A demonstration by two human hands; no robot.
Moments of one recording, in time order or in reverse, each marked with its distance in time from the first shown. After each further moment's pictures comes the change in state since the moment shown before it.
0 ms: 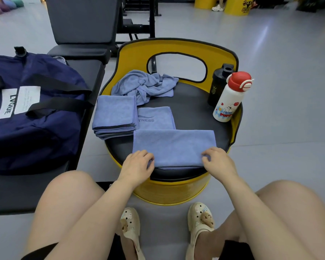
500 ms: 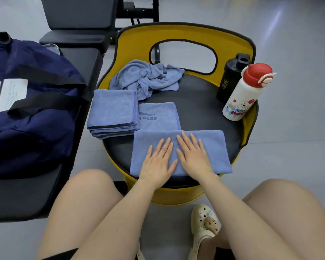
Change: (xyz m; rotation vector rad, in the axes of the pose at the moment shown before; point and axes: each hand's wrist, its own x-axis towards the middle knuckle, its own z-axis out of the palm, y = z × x) left_hand 0.045 0.024 0.053 0.069 -0.111 0.022; right_hand 0.048 -0.051 0.063 -0.131 -0.072 -0.270
